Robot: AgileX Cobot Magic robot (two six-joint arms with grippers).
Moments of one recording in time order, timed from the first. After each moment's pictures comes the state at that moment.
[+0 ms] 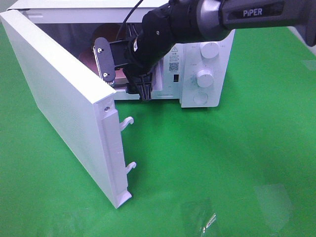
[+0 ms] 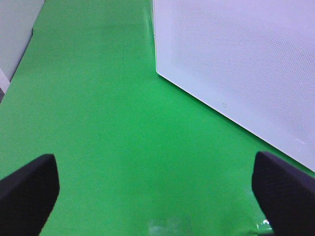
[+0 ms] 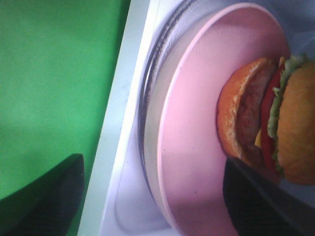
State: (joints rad) left arm 0.00 -0.01 -0.52 -0.10 1.07 0.12; right arm 0.65 2.23 -1.72 -0.18 0.34 -1.13
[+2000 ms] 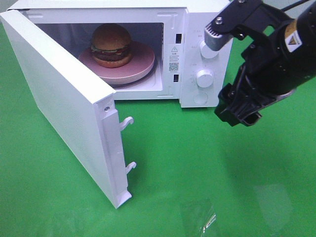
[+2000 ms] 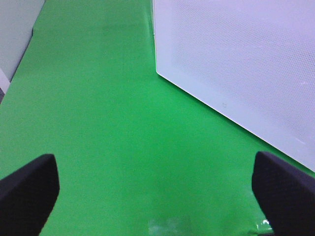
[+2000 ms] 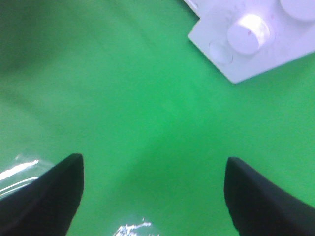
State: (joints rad) left arm 0.00 -0.01 -0.52 -0.10 1.07 0.12; right arm 0.62 1.31 -0.92 -0.25 0.69 -0.03
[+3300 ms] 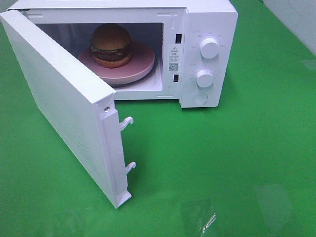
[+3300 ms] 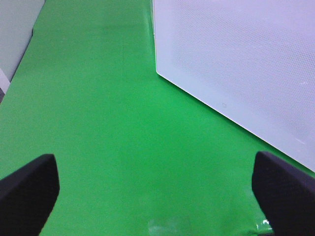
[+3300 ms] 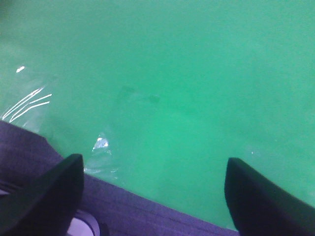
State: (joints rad) left arm 0.00 -0.01 -0.52 -0.10 1.07 0.12; right arm 0.39 0.51 -0.64 -0.17 1.10 0.08
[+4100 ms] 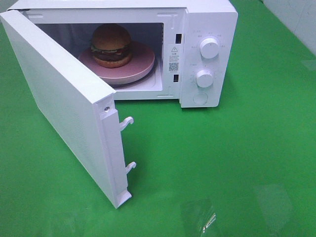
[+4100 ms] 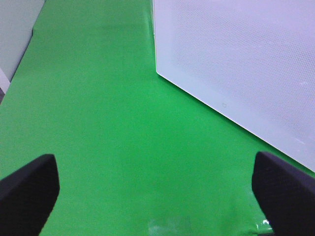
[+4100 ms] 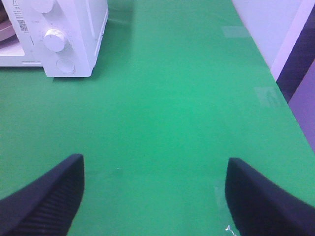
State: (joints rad) left arm 0.00 -0.01 -0.52 -0.10 1.07 0.12; right arm 0.03 0.00 -0.50 -0.09 0.99 0.08
